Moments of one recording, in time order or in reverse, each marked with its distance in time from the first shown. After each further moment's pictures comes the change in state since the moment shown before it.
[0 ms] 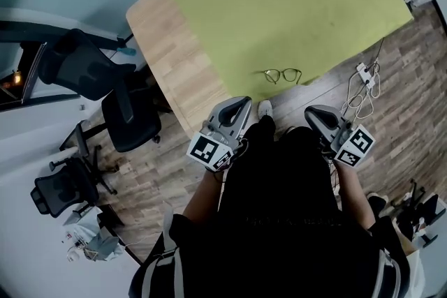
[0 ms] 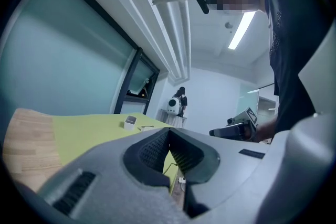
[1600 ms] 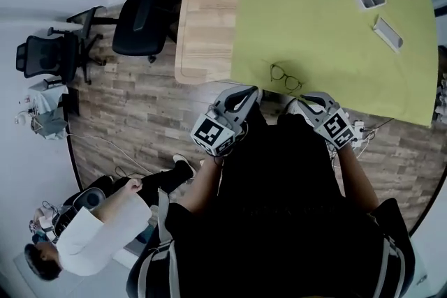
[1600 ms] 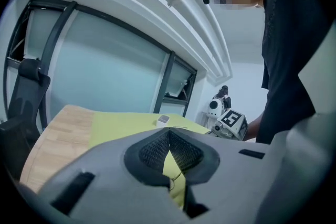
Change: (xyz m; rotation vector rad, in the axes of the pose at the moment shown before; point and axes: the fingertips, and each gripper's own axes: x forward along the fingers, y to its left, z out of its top) left arm 0.044 -0.027 -0.025 -0.085 -0.032 0.528; right arm 0.028 -0.121 -0.062 -0.653 0.731 0.534
